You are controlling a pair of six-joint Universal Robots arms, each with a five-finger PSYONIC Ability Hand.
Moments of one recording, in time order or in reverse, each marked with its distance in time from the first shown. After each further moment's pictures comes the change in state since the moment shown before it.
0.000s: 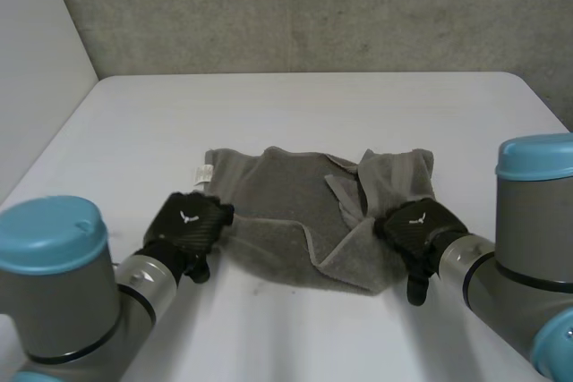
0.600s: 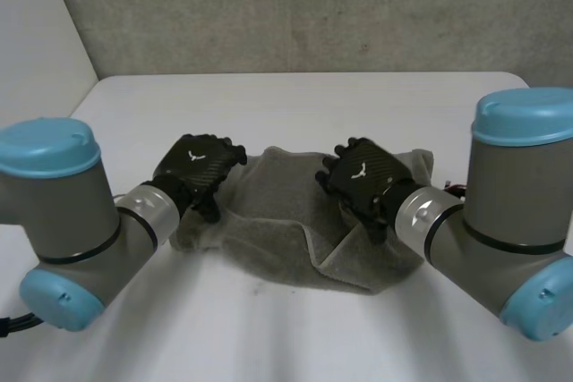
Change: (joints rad) left arm 0.090 -0.118 0.297 -0.081 0.186 -0.006; right arm 0.079 0.052 -0.217 -0.071 -0.180 -0.307; left_hand -0.116 -0.107 -0.109 -0.105 -0.108; right_hand -0.131 -0.156 -0.164 -0.139 -0.136
